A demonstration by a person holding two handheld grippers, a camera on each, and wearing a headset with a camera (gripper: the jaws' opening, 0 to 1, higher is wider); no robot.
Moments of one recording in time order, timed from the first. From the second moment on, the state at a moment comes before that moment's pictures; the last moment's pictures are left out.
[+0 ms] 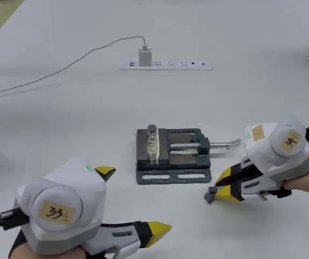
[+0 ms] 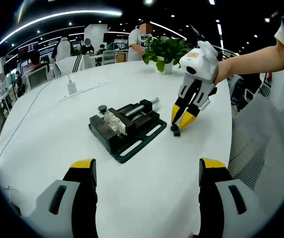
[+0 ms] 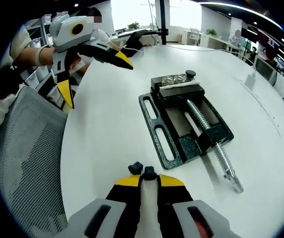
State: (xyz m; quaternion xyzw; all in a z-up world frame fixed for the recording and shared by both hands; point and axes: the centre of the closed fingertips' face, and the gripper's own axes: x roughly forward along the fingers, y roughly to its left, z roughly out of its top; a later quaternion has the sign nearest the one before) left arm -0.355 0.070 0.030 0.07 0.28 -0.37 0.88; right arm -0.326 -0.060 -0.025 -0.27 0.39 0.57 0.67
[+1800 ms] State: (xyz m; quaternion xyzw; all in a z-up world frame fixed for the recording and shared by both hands) left arm -0.355 0.012 0.045 0.21 0.23 -0.50 0.81; right arm -0.356 -0.010 0.062 -0.43 0.36 0.63 0.54
